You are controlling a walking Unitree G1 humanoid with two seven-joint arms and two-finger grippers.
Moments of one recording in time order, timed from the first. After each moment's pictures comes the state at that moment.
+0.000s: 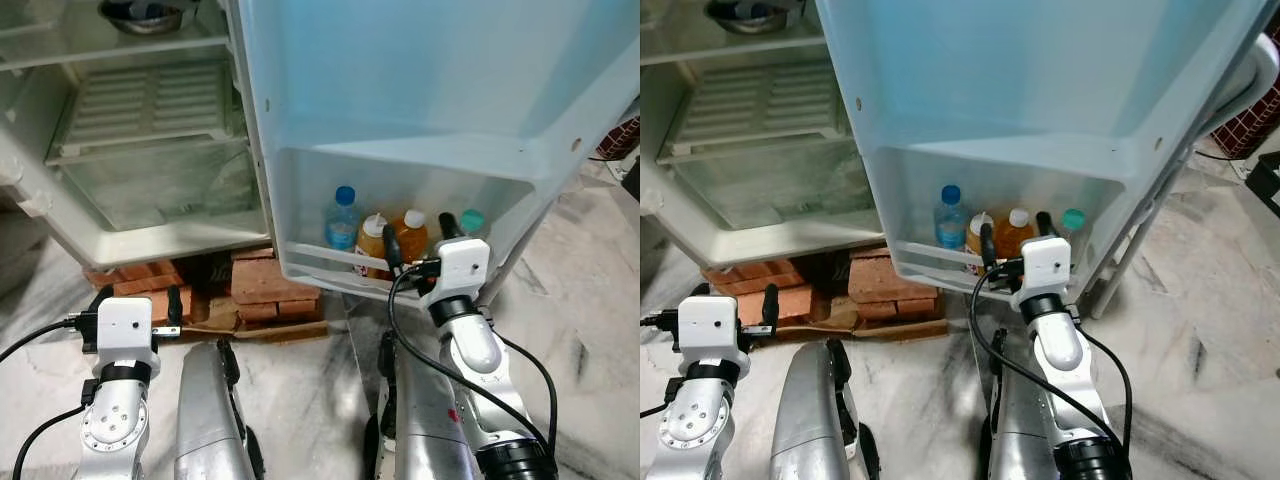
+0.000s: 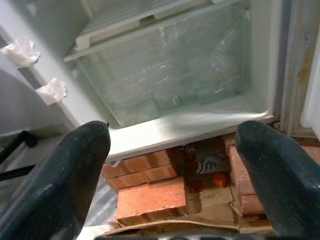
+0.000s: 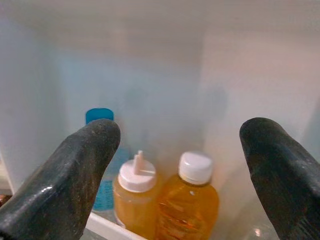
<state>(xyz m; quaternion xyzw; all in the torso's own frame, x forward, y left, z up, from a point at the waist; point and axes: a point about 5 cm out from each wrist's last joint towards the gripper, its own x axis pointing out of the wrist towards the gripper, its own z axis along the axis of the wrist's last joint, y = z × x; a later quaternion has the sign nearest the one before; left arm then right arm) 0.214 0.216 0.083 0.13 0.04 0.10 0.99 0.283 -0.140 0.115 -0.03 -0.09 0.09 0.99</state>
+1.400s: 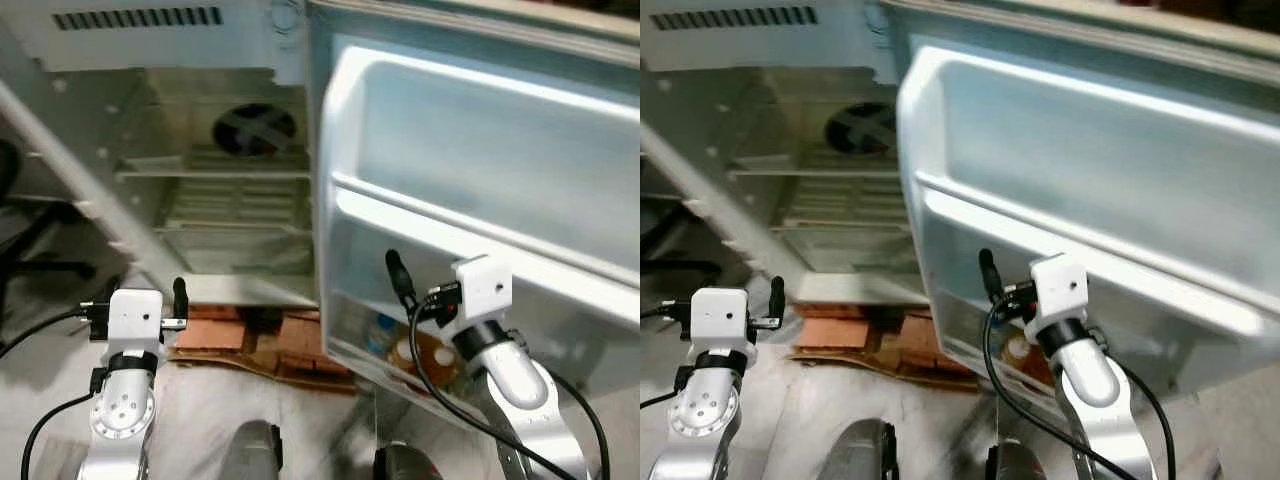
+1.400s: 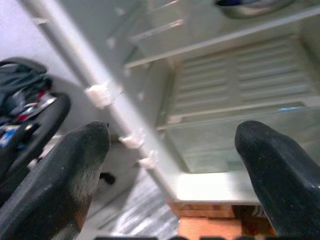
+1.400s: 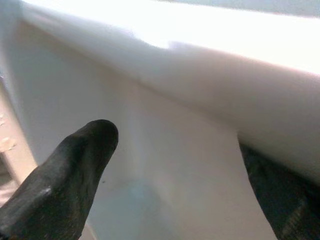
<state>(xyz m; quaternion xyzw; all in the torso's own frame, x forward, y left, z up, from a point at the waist) 0.224 0.213 0.083 0.15 0.03 0.09 0.98 0.231 -0.147 0.130 -0.04 -0.04 0.15 0.99</state>
